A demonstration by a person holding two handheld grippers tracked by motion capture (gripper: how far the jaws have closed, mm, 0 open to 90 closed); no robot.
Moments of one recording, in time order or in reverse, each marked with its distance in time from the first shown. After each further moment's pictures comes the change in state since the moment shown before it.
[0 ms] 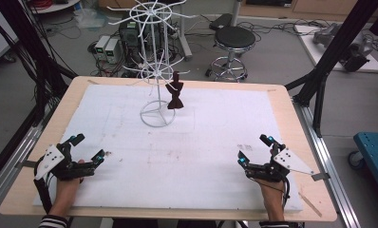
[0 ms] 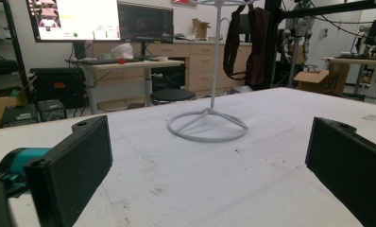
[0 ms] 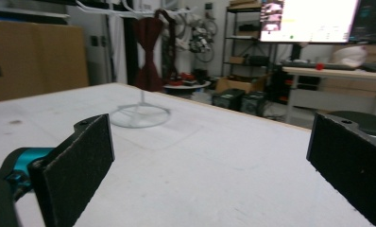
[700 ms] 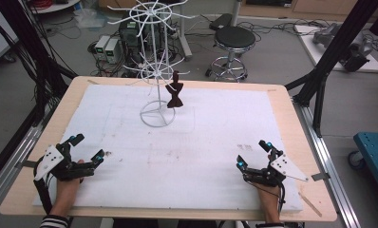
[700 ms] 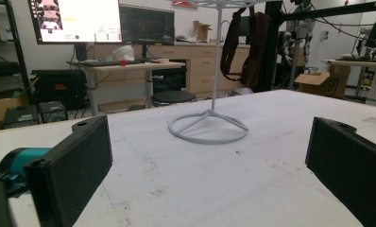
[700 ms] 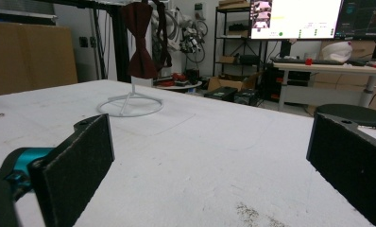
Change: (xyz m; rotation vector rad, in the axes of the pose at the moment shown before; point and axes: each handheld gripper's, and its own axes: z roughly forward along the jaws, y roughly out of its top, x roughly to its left) left arm 0.000 0.000 -0.001 -0.009 0.005 -0.006; right arm 0.002 -0.029 -0.002 -0.011 -0.040 0.016
